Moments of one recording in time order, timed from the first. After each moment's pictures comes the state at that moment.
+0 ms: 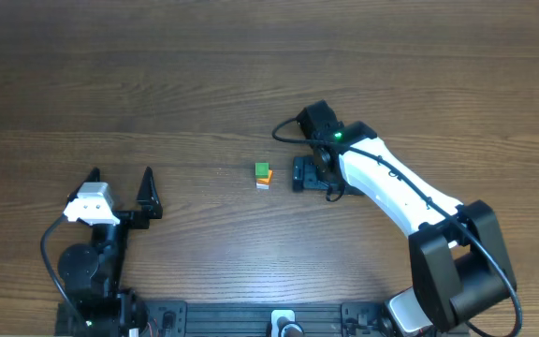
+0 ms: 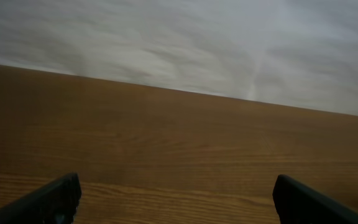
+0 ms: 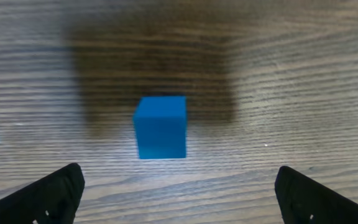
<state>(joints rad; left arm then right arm) 0.13 0.01 0.01 -0.06 0.16 -0.16 0.45 1.69 1.05 -0.87 0.04 0.52</state>
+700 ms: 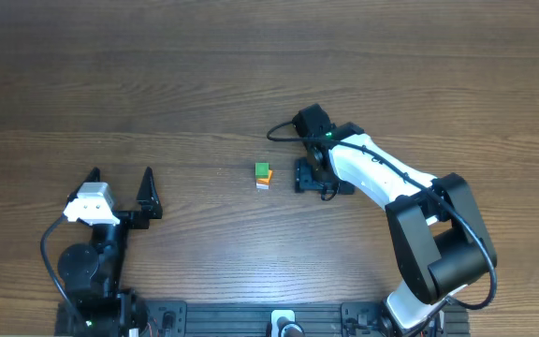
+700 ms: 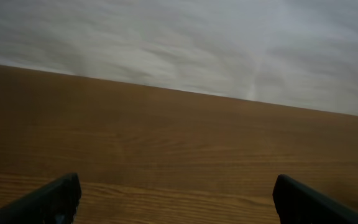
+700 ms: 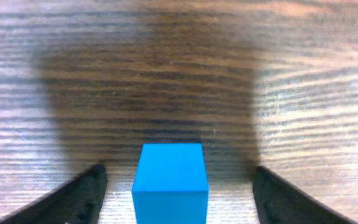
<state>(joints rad) 0.13 0.01 0.01 -0.06 0.16 -0.16 0.45 1.82 1.05 -0.76 0.03 0.49</state>
